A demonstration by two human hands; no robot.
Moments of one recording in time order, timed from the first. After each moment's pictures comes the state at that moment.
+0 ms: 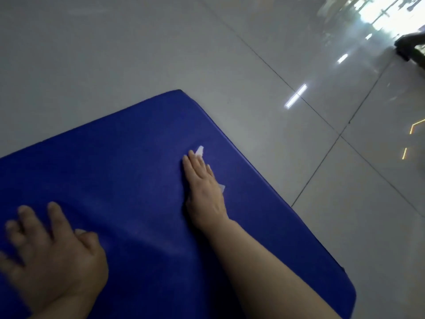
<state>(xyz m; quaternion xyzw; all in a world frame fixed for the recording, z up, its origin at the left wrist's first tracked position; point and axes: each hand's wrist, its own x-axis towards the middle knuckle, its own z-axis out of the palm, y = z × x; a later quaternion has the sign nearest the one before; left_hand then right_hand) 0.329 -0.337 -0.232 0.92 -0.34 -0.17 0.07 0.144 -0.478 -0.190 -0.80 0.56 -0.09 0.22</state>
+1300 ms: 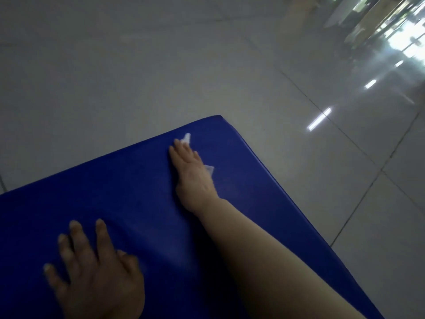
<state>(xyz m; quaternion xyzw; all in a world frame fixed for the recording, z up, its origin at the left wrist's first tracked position) 0.321 -0.361 -0.209 0.95 -0.28 -0.14 0.02 0.252 -0.536 -0.195 -0.88 0.42 -0.08 0.21</state>
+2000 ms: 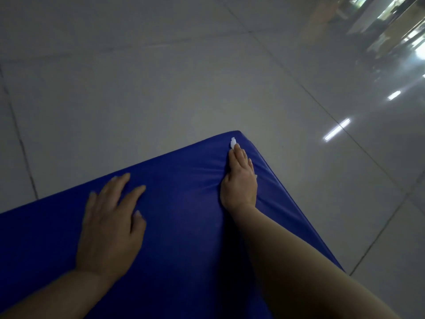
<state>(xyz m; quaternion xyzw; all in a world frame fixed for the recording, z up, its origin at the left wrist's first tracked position) 0.397 -0.403 -0.196 0.82 -0.53 -0.08 0.20 0.227 -0.575 -0.201 -0.75 0.61 -0.13 0.23</state>
